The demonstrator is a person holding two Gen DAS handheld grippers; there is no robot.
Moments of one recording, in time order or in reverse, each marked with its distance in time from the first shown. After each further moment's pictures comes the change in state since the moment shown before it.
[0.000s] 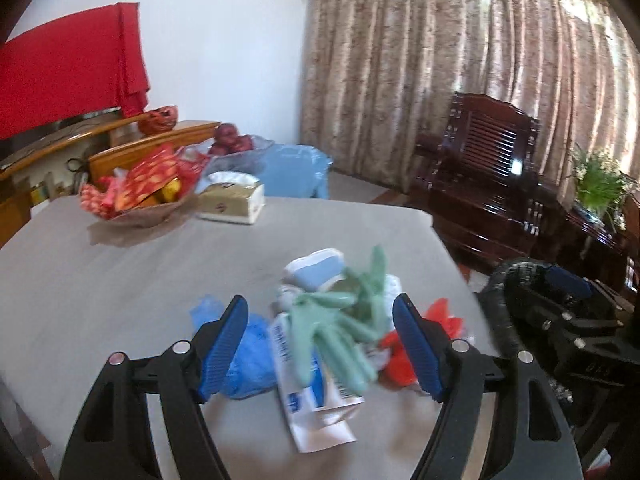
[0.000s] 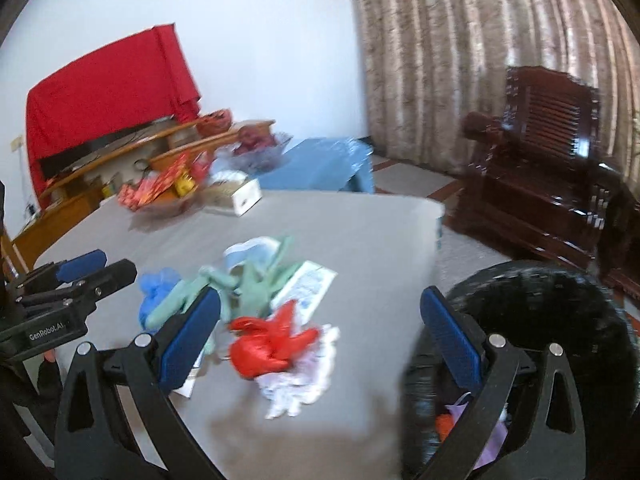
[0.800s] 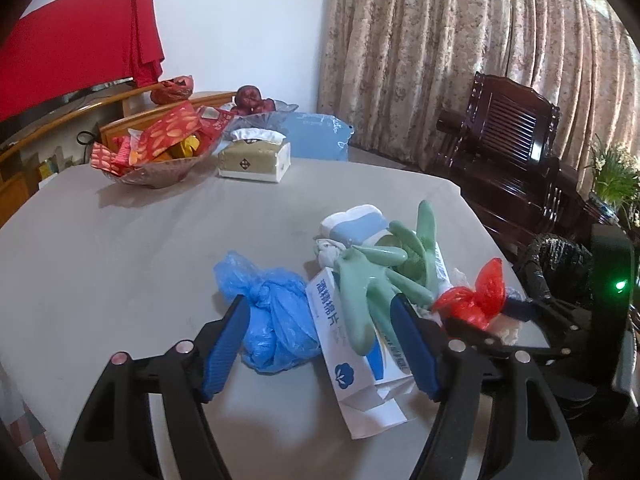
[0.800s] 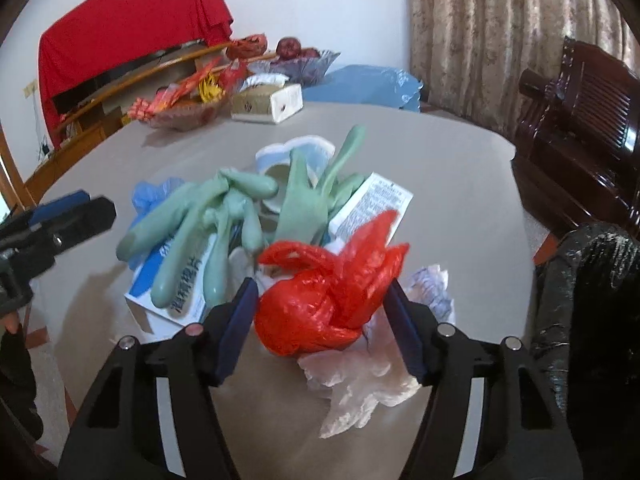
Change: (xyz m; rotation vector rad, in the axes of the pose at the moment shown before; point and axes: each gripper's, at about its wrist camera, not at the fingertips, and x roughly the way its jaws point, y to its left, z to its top) left arm 0.029 0.029 -0.026 -0.023 0.090 0.033; right arm 0.089 0.031 -0.041 -0.084 0.233 0.085
